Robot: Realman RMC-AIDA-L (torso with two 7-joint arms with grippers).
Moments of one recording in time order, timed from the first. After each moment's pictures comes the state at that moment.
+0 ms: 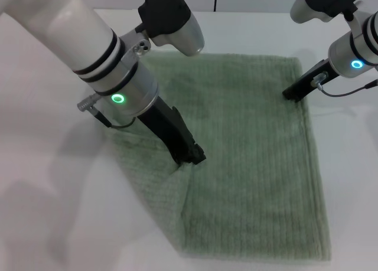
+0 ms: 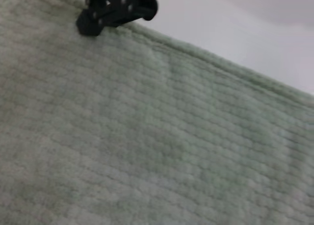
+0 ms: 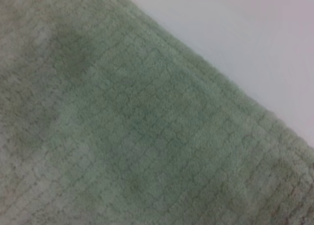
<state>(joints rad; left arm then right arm) -0.86 -2.06 1.47 0.89 2.27 1.46 -2.18 1.03 1.98 -1.23 -0.39 0.62 0.98 -0.86</state>
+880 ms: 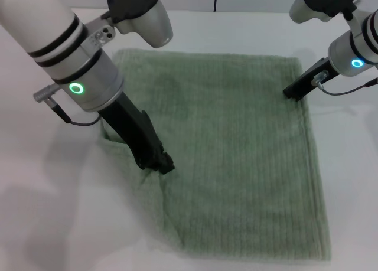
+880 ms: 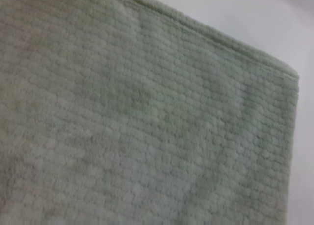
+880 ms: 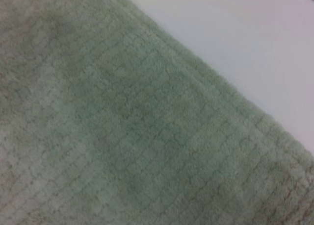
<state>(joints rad) -0.87 -2.06 1.27 0.98 2.42 1.77 -2.15 1.04 1.98 -1.23 -0.39 0.61 0.97 -0.87</state>
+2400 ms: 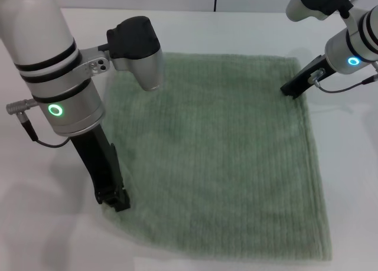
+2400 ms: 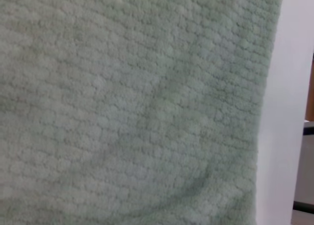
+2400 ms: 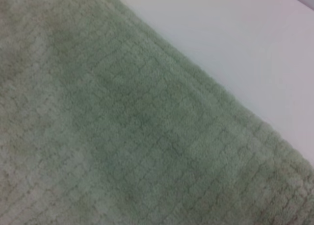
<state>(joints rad) -0.88 -2.07 1.34 1.01 2.57 1.94 -2.18 1.05 1.98 -1.23 -0.37 0.61 0.95 -0.87</state>
